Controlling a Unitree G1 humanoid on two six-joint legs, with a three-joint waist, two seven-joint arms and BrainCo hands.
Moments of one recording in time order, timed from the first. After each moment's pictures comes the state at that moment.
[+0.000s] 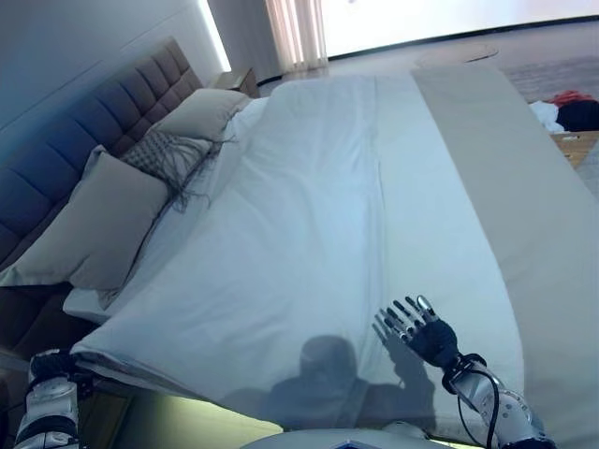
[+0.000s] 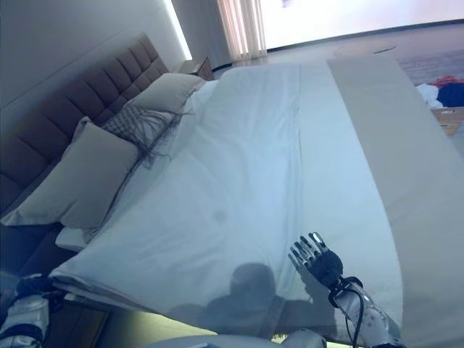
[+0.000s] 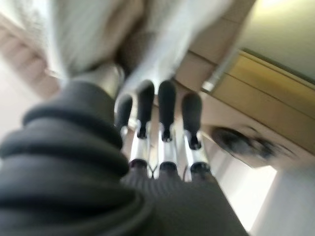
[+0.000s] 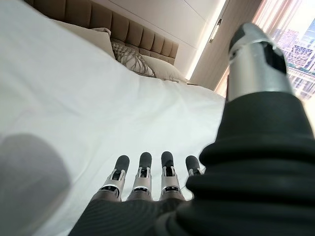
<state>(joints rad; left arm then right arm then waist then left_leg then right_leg) -0.04 0.68 0.29 1.18 -0.14 0.01 0.21 0.21 -0.45 0.02 0.17 1.23 0.35 0.06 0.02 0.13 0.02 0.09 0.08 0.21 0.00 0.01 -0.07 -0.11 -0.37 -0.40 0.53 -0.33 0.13</state>
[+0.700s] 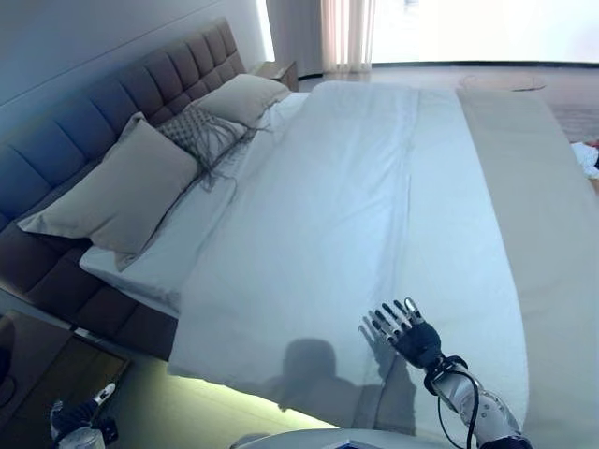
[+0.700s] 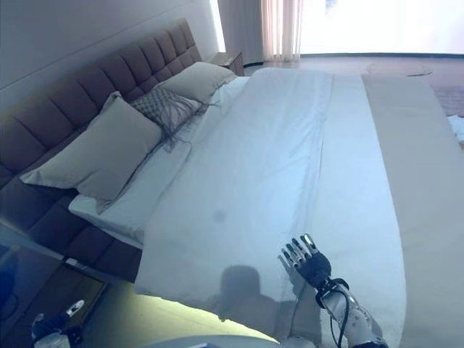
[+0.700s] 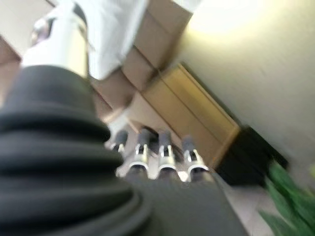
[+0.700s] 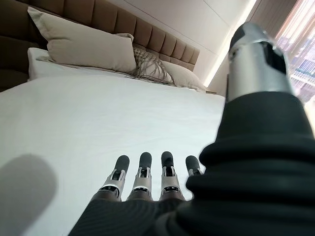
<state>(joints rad) 0.07 0.50 0.28 1.07 -0.28 -0.23 0.22 0.20 -0.36 0.06 0.22 1.21 0.27 0.06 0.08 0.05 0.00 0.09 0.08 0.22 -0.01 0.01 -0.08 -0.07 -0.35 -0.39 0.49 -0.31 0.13</state>
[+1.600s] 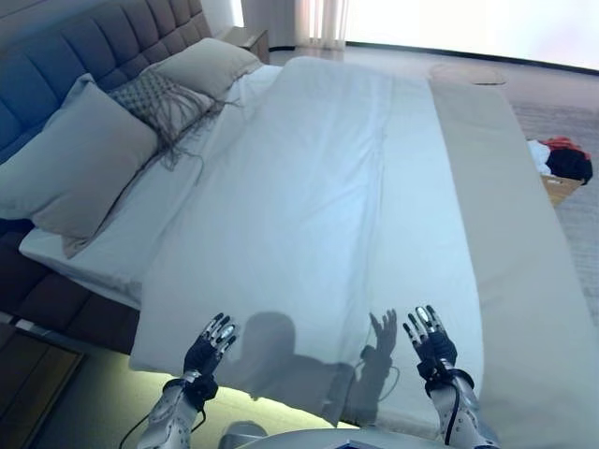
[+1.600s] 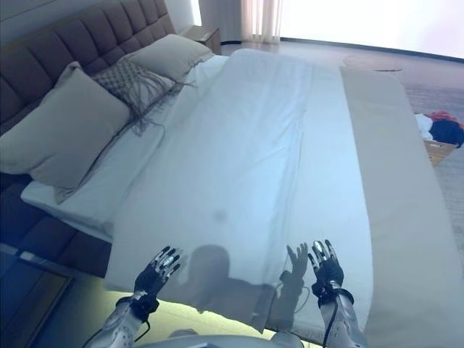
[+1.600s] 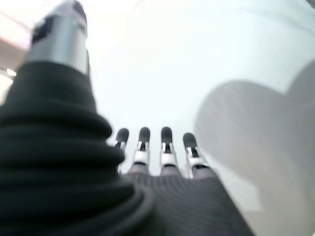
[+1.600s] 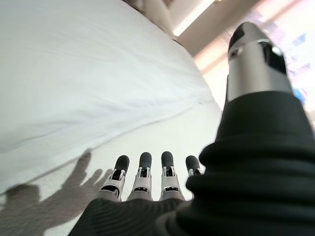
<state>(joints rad) 0.19 0.27 -0.10 0.53 -0.67 -0.14 -0.28 0.20 -0.23 0.02 0.41 0.95 -0.15 0.04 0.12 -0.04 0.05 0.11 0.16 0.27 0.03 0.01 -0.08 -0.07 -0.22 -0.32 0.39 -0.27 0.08</state>
